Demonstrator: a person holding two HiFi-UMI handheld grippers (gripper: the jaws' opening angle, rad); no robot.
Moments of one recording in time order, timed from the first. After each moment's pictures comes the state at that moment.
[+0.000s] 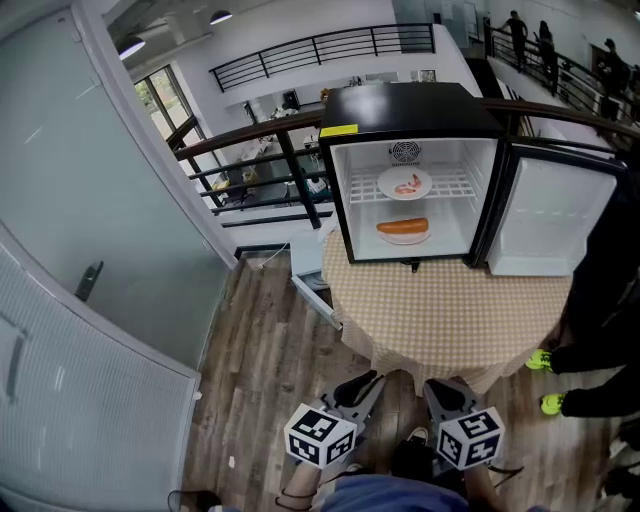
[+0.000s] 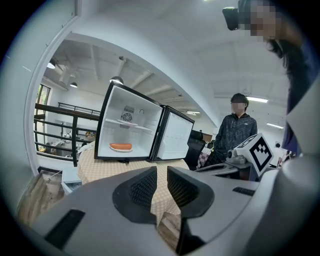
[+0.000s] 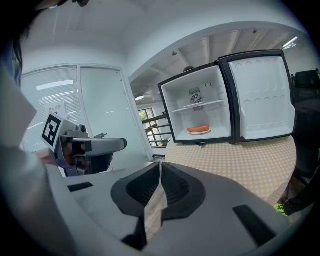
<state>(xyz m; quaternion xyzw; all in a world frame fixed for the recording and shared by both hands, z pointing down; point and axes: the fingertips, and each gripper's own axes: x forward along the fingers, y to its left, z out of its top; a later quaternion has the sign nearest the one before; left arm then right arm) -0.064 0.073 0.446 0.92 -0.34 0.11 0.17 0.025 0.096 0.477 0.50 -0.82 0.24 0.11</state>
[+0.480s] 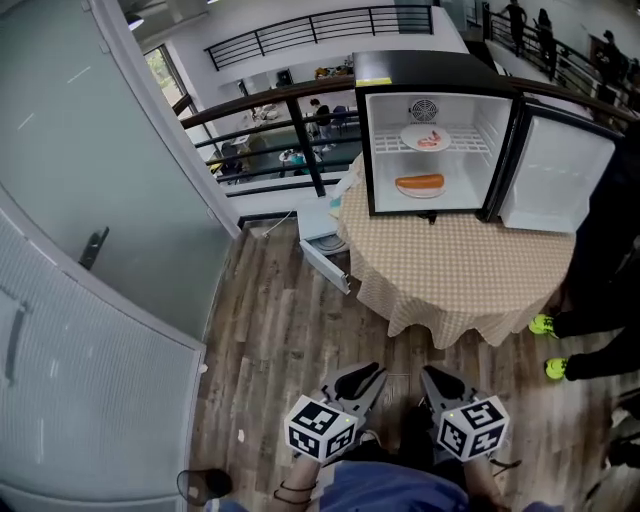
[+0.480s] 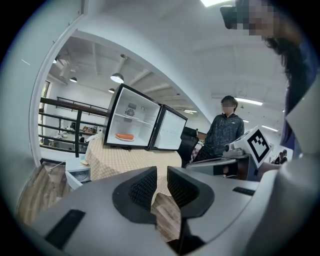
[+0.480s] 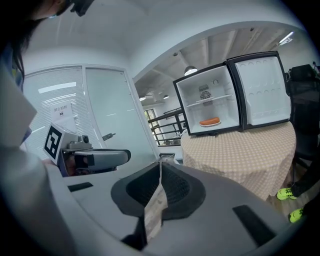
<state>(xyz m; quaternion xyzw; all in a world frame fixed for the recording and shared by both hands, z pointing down) -0.157 0.174 0.470 0.92 -0.32 0.11 0.18 -0.078 0.188 0.482 0.50 -0.82 0.26 0.10</state>
